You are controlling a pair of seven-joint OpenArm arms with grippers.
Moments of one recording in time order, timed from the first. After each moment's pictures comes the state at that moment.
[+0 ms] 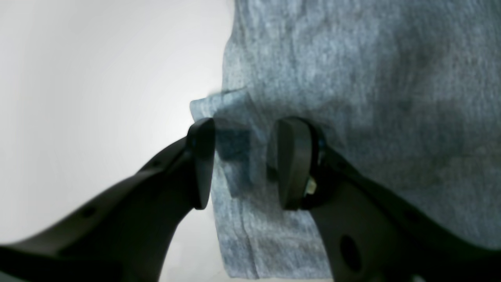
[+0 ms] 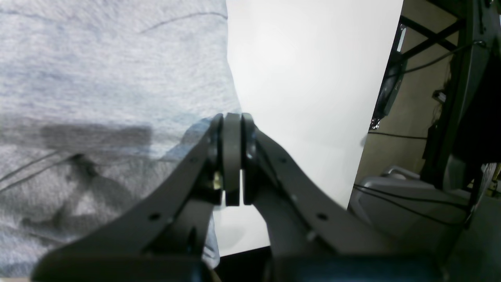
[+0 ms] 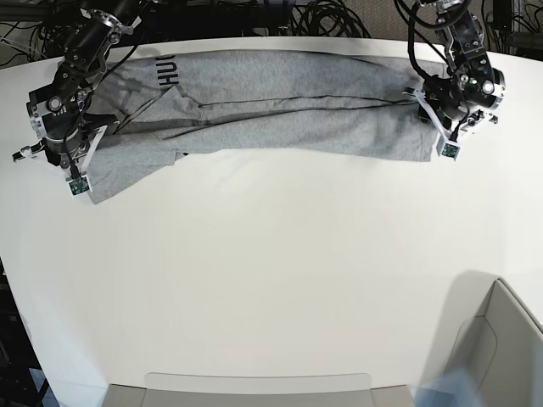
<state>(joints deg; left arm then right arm) 14.4 -8.1 -27.4 102.2 -4.0 -33.7 64.8 -4.2 2.8 27.6 116.7 -15.9 44.2 -69.5</state>
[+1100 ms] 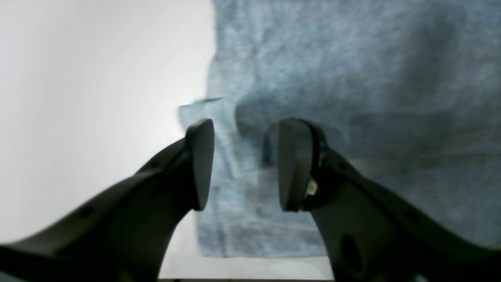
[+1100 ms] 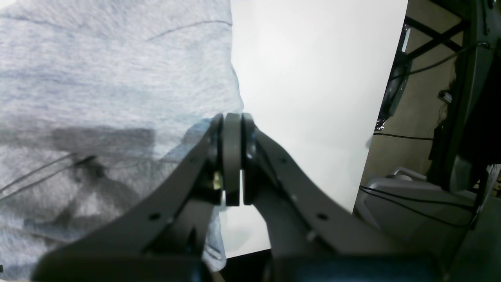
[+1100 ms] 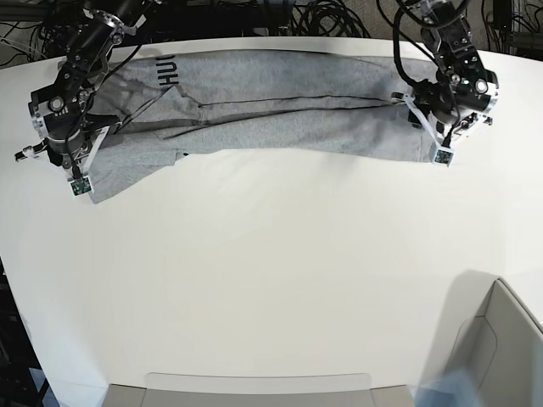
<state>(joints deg) 11.6 -1.2 -29.2 110.0 -4.1 -33.8 74.5 -3.9 1.7 27.7 116.7 -15.9 44.2 -69.5</state>
